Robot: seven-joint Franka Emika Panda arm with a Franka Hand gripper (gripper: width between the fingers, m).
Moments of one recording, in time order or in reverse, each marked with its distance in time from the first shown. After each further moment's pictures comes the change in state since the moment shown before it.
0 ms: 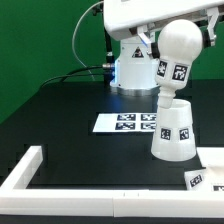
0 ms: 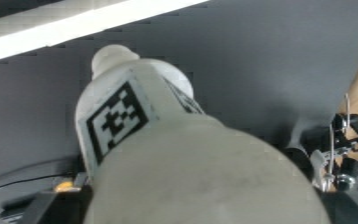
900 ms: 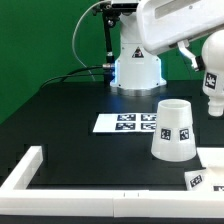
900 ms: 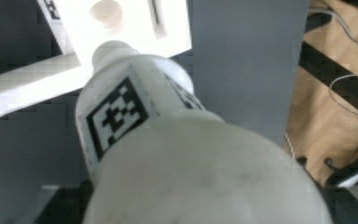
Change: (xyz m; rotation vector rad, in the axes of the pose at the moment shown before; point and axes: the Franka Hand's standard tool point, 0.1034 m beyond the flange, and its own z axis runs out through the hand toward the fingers) arm -0.021 -0.051 0.018 0.143 -0.189 0.053
